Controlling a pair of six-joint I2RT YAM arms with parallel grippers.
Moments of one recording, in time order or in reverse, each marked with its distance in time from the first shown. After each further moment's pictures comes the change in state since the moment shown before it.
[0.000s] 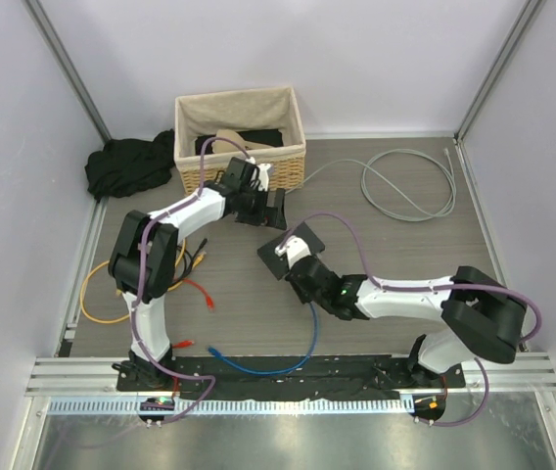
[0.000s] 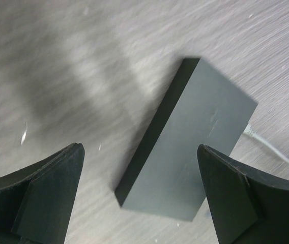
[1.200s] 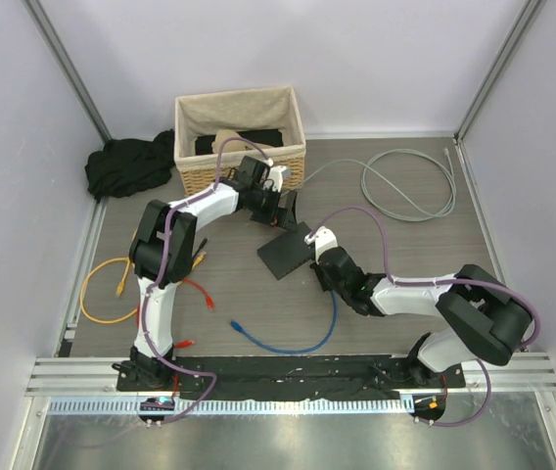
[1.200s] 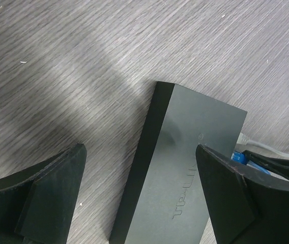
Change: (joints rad) left arm -0.019 0.190 0.160 0.007 0.172 0.097; right arm -0.222 -0.038 -0.197 0.233 -0.018 -0.093
